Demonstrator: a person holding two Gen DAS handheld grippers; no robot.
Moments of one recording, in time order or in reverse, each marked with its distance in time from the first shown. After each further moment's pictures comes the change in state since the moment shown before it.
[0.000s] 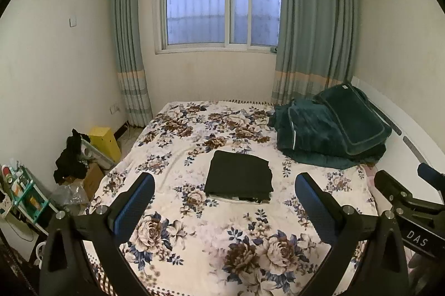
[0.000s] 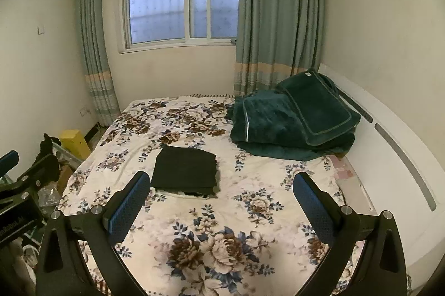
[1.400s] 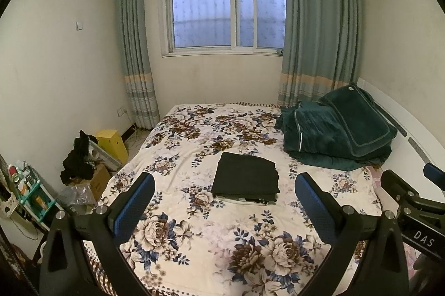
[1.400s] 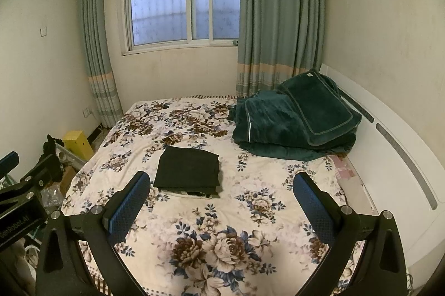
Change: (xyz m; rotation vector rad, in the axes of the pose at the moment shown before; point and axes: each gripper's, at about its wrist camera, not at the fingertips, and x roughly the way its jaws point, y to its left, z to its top) left arm -0.013 -0.003 -0.010 -0.004 -0.014 0.058; right arm -0.005 0.005 -0.003 0.002 -0.004 0.011
